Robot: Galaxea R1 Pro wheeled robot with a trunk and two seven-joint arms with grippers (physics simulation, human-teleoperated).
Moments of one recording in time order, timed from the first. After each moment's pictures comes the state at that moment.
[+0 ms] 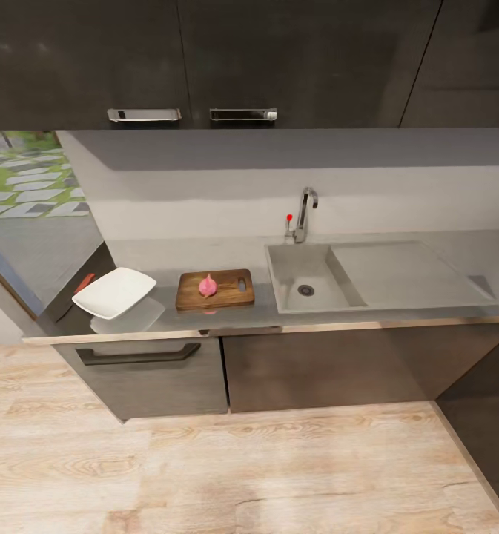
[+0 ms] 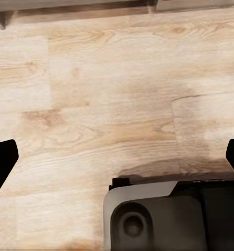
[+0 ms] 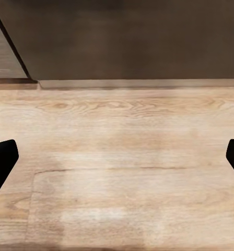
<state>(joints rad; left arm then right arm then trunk) 0.18 0.12 -0.03 -0.93 0.09 -0.13 -0.08 -0.12 0.04 -0.02 -0.31 0.12 -0.76 -0.09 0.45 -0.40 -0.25</state>
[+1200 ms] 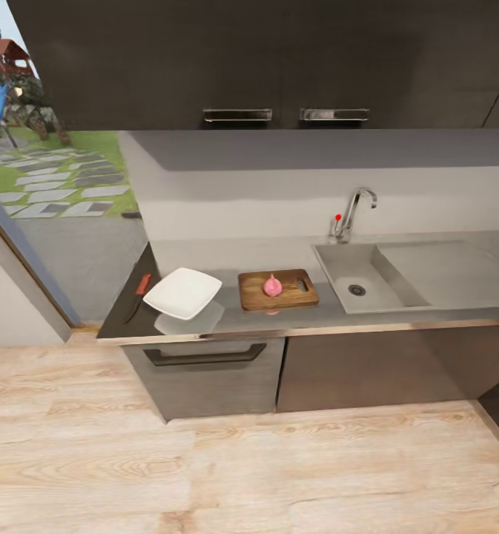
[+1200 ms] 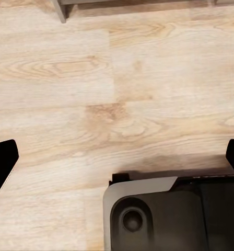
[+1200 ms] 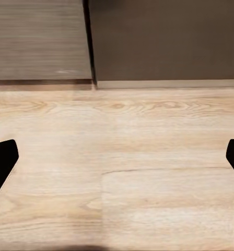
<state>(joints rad) 0.18 0.12 -0.03 -0.91 0.09 -0.13 -0.08 -0.12 0.05 -0.02 -0.31 0.12 -0.76 -0.09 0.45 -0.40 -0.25</state>
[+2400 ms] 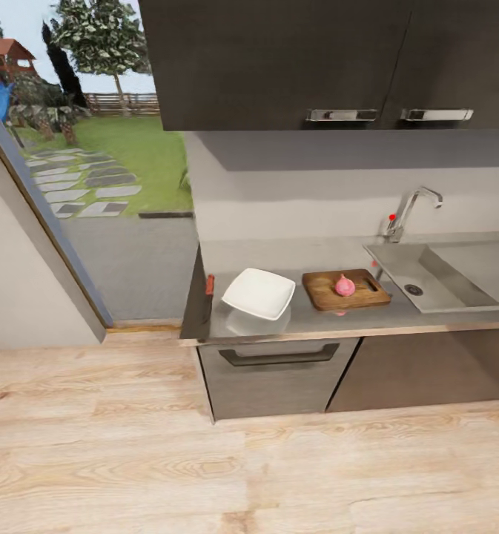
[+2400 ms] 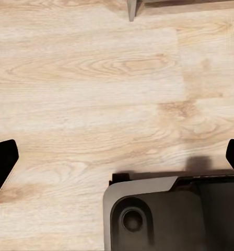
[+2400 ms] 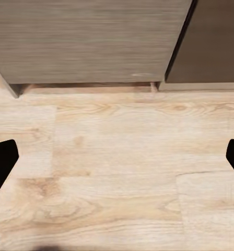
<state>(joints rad) 0.18 0.12 -0.03 -0.91 0.09 -0.13 -0.08 -0.12 0.05 -0.02 -0.31 0.12 -0.76 -0.09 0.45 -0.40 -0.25</state>
